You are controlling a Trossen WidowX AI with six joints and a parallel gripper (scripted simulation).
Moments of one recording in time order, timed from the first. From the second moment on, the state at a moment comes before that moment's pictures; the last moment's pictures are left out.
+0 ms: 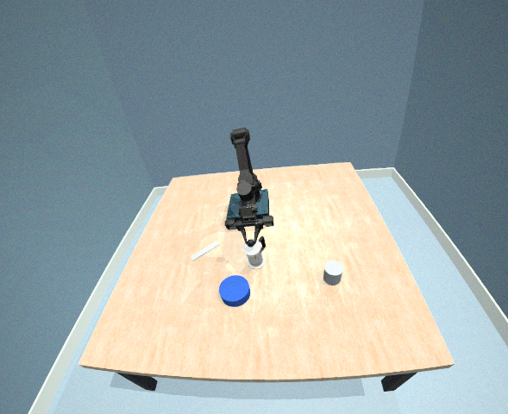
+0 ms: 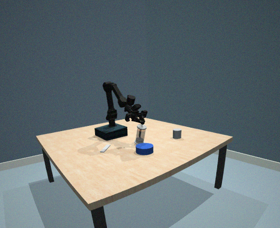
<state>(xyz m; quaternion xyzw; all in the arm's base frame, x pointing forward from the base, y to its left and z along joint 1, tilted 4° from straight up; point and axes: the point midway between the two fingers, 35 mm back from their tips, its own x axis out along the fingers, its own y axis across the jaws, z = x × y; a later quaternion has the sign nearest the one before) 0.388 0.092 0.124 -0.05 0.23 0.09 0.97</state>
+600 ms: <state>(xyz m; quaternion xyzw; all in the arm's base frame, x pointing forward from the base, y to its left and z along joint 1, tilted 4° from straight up) 0.390 0.093 0.123 -0.05 0.23 0.09 0.97</state>
